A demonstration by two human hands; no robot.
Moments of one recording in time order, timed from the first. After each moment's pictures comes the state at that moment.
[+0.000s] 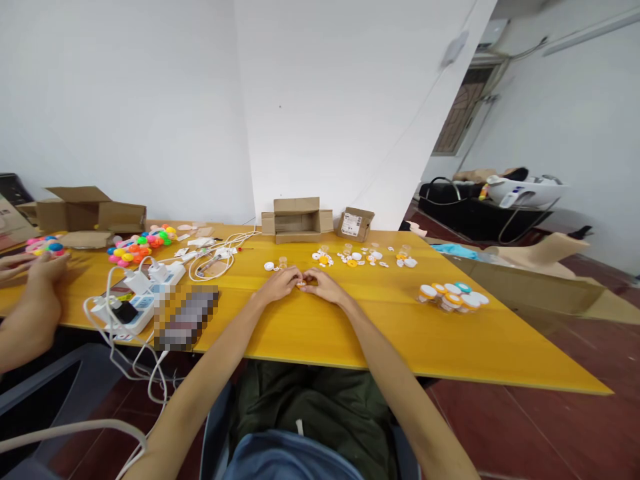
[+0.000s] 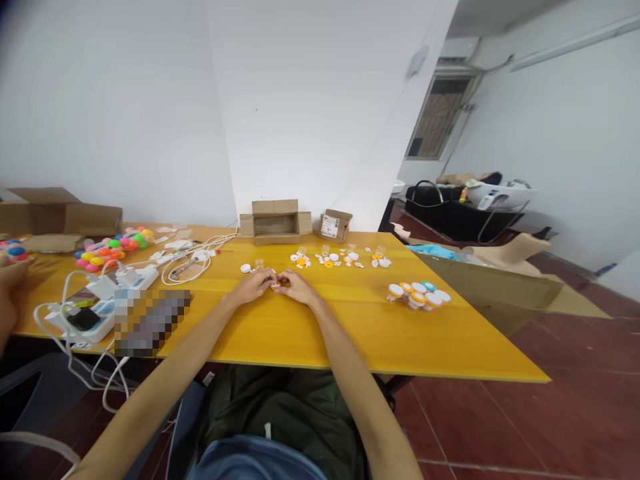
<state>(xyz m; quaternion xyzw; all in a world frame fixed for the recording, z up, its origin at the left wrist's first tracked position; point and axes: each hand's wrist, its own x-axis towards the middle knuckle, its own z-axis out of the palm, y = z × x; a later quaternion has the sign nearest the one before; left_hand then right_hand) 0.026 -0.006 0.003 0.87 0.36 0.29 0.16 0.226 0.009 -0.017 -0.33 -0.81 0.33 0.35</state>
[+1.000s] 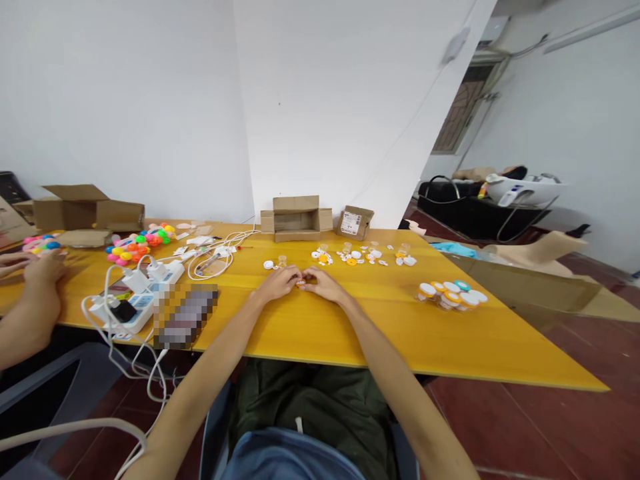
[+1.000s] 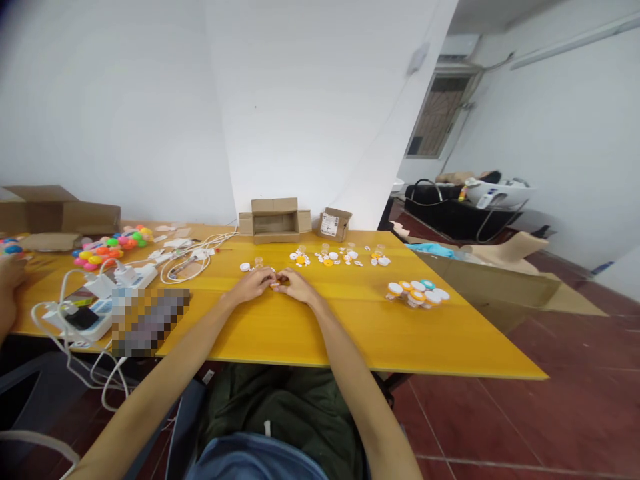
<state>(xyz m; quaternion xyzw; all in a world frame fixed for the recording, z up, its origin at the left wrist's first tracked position) 0.028 -0.012 0.009 0.88 0.36 0.28 0.13 0.226 0.009 -0.016 -0.33 -0.81 0.33 0.35</state>
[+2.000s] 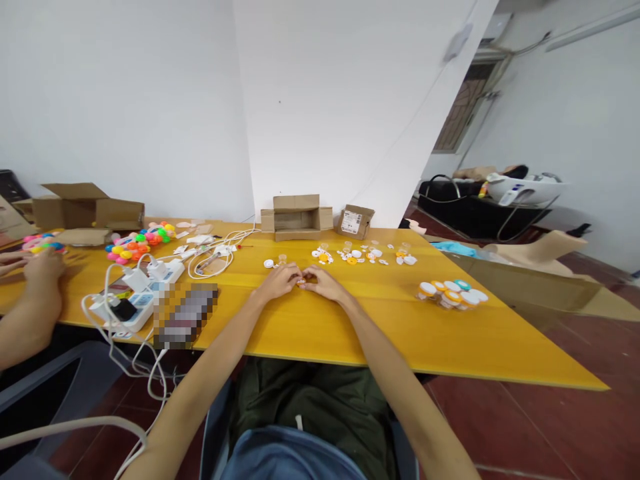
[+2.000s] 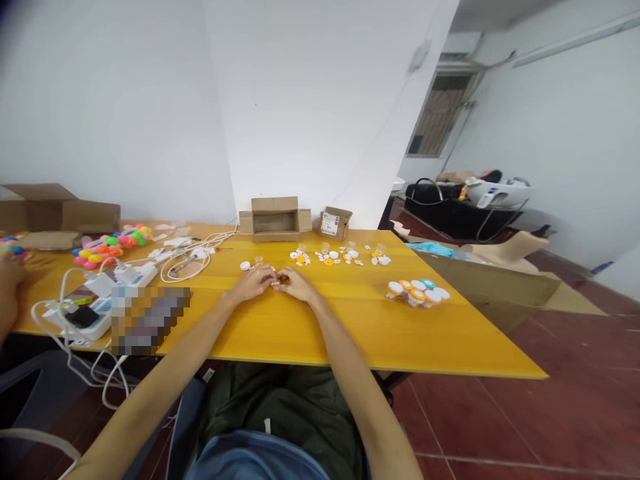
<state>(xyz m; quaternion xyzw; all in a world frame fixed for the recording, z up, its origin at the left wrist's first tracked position) 0.029 -0.012 0.010 0.88 0.37 0.28 0.11 0.226 0.008 -0.016 -0.34 -0.81 0.33 0.35</state>
